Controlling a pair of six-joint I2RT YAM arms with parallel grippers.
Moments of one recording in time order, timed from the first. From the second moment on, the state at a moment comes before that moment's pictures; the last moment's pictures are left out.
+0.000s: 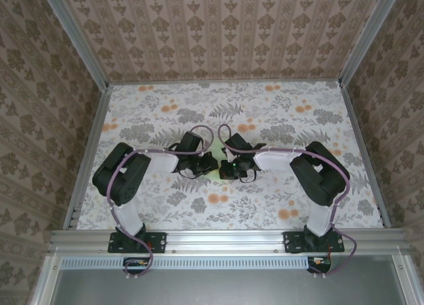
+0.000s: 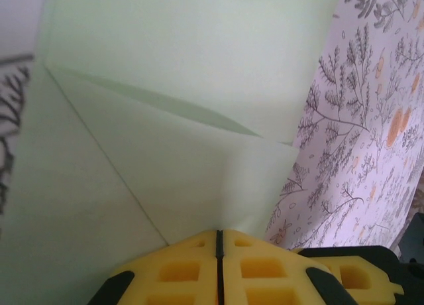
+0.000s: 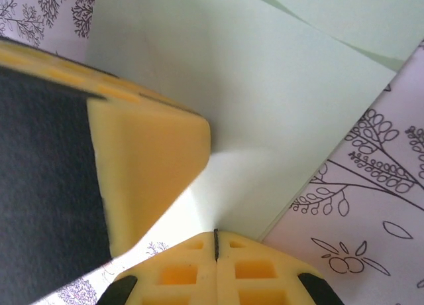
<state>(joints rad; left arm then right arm) -0.62 1.80 0.81 0.04 0.52 -0.86 0.68 1.84 0.99 -0.30 -0.34 0.62</state>
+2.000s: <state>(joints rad) -0.54 1.59 0.77 -0.09 0.44 -0.82 0.56 1.89 1.10 -0.26 -0.35 0.61</state>
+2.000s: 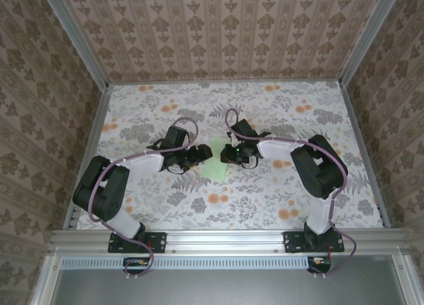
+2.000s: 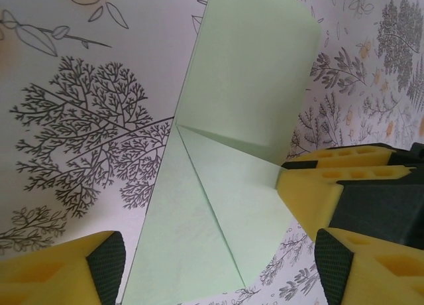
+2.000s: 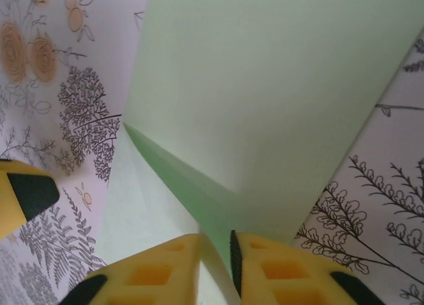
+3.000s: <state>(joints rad) -0.58 1.76 0.81 0.08 0.53 -0.83 0.47 1.89 0.94 0.02 -0.43 0.74</state>
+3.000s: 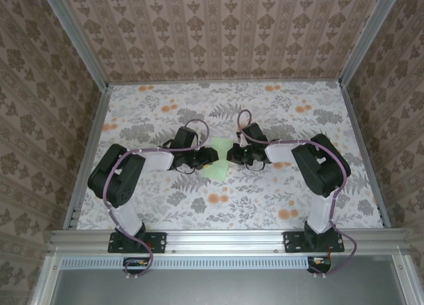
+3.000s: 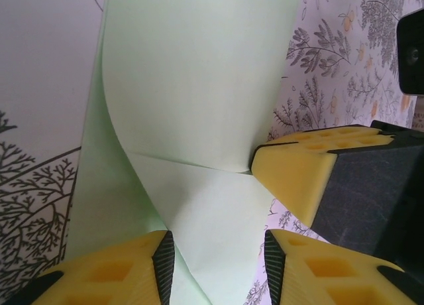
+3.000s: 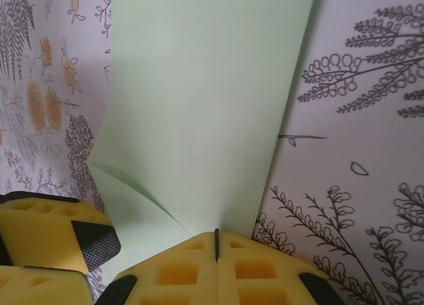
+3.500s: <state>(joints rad) -0.58 1.79 0.81 0.15 0.56 -0.82 0.45 1.89 0.93 0.04 -0.45 0.77</state>
